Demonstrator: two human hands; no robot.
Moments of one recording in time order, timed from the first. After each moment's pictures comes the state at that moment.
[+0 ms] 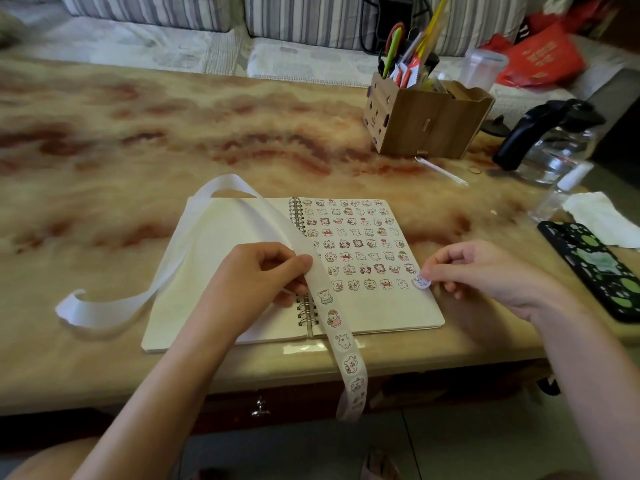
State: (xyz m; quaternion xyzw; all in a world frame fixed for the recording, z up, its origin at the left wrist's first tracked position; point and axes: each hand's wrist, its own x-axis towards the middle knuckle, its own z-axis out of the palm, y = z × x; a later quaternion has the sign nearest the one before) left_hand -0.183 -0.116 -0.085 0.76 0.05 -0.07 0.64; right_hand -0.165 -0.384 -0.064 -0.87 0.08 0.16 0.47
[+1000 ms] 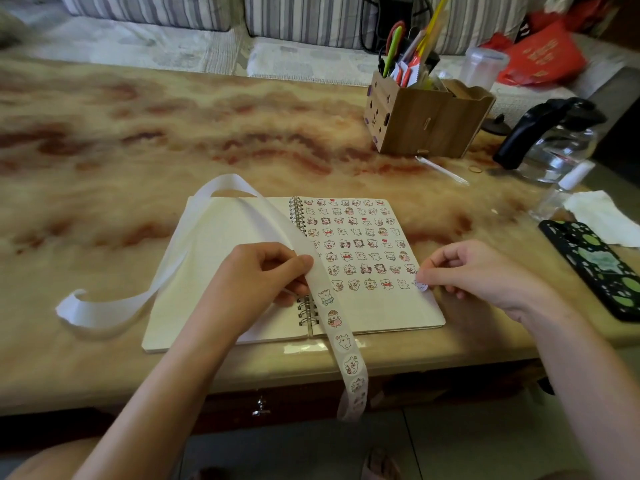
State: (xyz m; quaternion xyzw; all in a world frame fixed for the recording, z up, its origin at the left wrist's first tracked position) left_hand -0.183 -0.116 -0.084 0.77 0.05 -0.07 0.63; right_hand -0.165 -0.376 -0.067 -0.88 0.08 0.14 0.44
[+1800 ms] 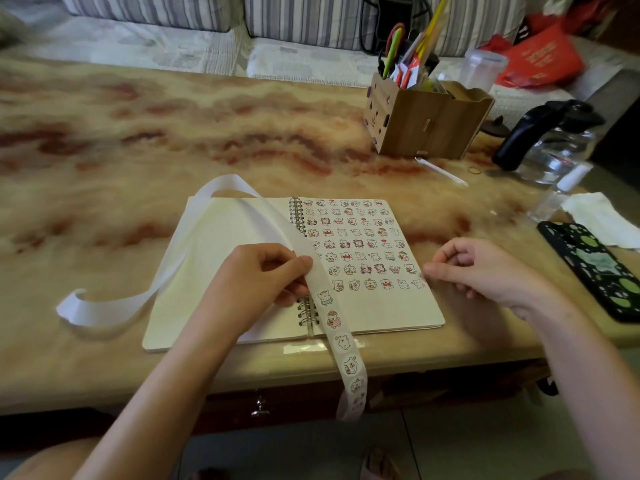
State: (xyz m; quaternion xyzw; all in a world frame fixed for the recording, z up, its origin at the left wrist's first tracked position) left_hand -0.182 -0.117 -0.085 0.77 0.05 -0.07 0.63; right_hand -0.161 -0.388 -0.072 -0.90 0.08 0.11 0.42
